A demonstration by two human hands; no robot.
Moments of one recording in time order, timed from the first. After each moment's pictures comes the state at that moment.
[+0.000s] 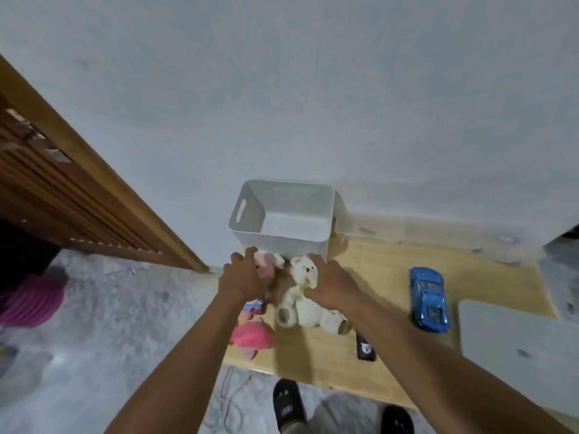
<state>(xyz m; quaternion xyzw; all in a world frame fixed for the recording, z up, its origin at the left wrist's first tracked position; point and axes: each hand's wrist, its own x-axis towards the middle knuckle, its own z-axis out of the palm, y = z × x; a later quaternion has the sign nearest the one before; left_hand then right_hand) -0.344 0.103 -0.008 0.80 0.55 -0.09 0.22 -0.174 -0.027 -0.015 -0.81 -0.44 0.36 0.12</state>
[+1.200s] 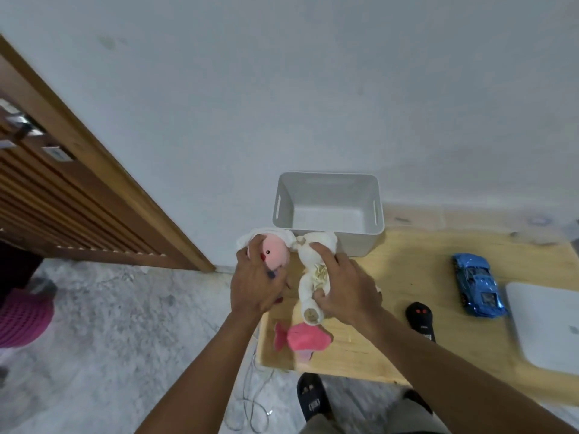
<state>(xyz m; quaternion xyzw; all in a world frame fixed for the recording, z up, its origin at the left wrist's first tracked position) -0.427 0.148 -0.019 0.82 0.48 0.16 0.27 -0.278 0.011 -0.011 -0.85 -0.50 0.10 0.15</state>
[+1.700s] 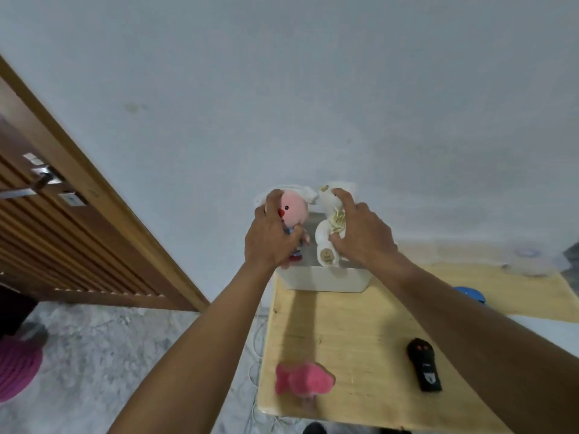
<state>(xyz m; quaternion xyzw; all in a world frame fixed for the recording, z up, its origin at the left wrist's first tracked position) -0.332 0.210 0.094 0.86 0.39 0.23 0.23 -0.182 0.082 0.099 -0.88 -0.44 0.01 0.20</state>
